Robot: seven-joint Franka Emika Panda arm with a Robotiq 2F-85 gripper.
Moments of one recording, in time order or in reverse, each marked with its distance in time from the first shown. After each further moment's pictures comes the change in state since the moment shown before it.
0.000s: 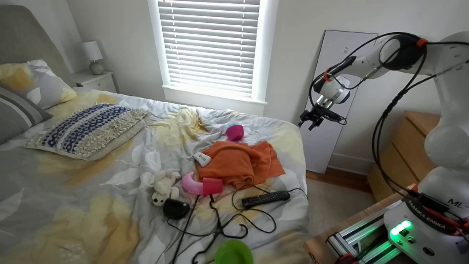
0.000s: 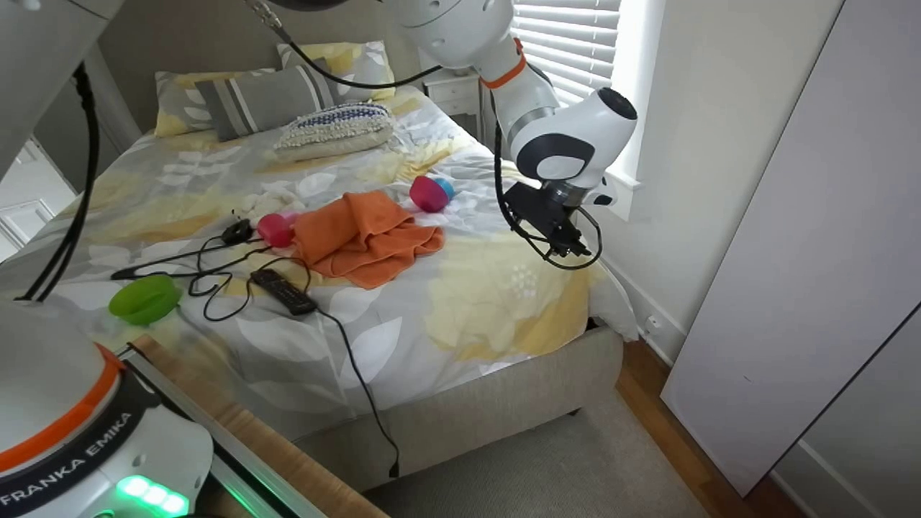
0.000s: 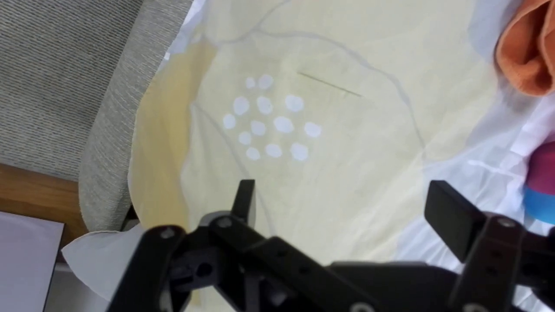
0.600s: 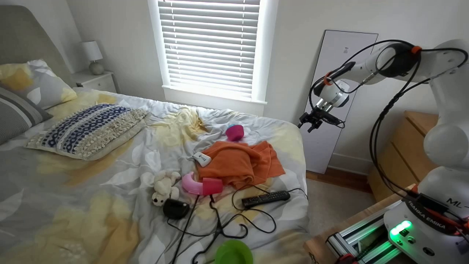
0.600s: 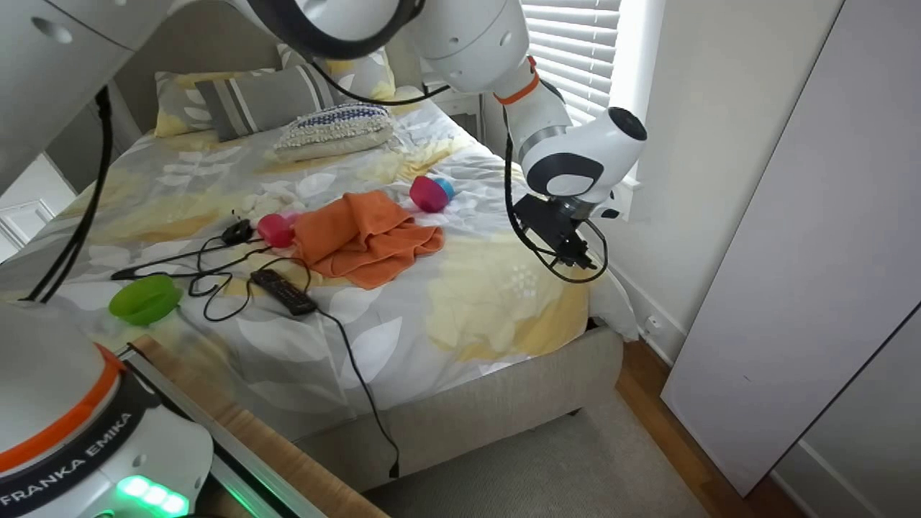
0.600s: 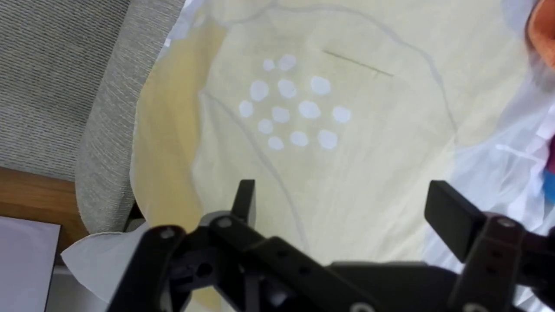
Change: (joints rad) arm -0.038 0.103 0.029 0.106 -0.001 -0.003 -0.002
